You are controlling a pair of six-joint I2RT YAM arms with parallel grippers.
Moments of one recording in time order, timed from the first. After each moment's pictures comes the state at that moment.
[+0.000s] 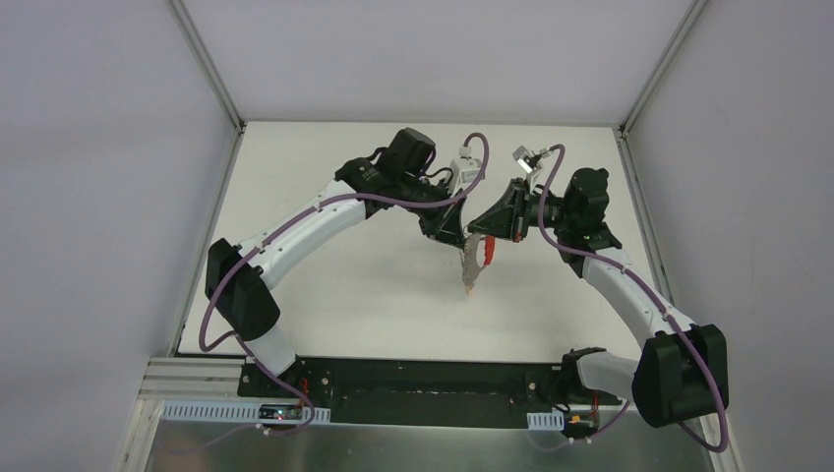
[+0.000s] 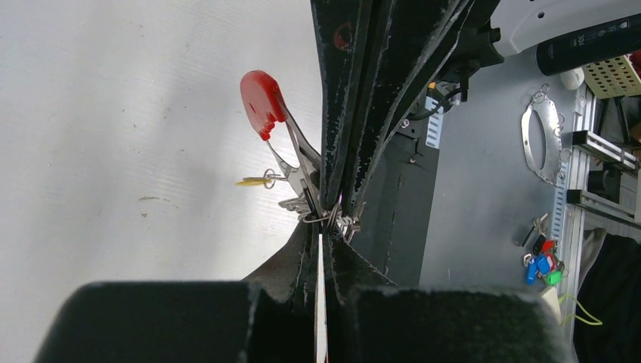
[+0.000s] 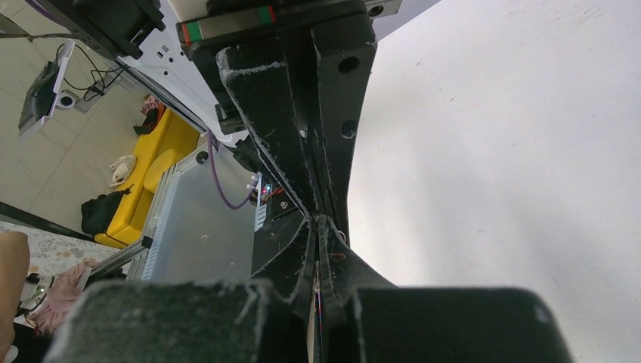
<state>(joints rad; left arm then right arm) -0.76 1.67 1.61 -0.71 0.75 0.02 0.26 1.19 0.79 0.39 -1.24 0.57</state>
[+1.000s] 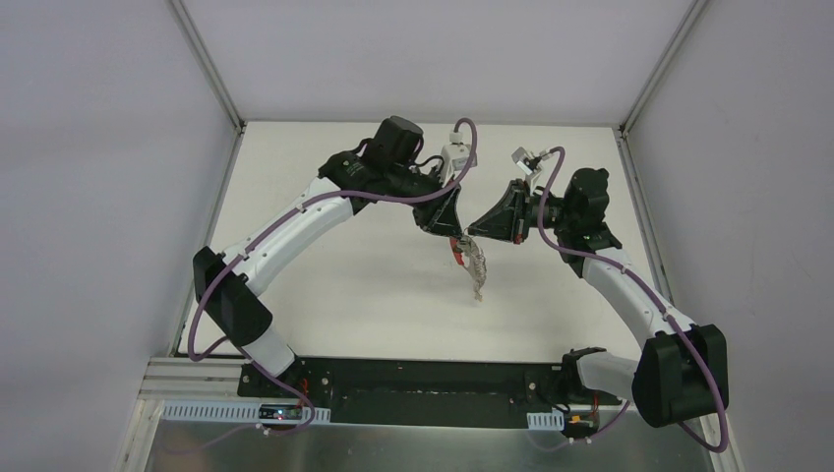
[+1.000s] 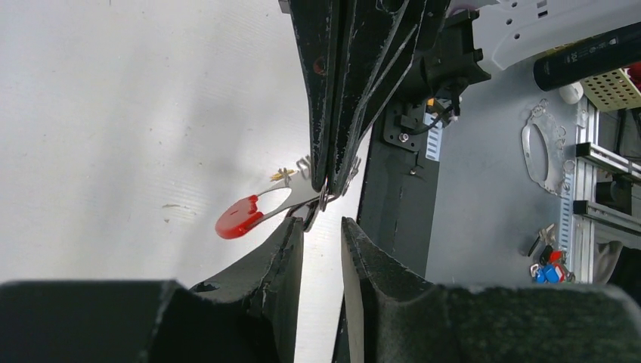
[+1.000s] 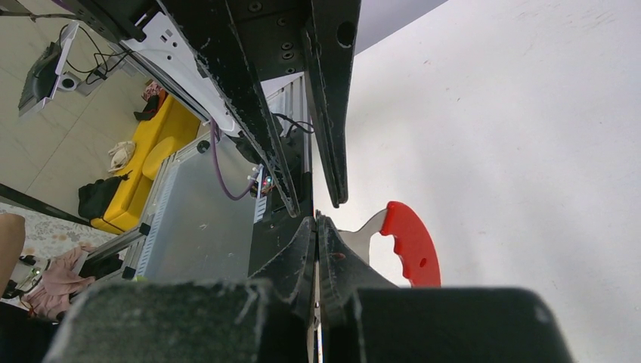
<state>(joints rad) -0.73 1.62 1.66 -0.73 0.75 0.04 0.26 1.19 0.79 0.39 -1.28 0.54</state>
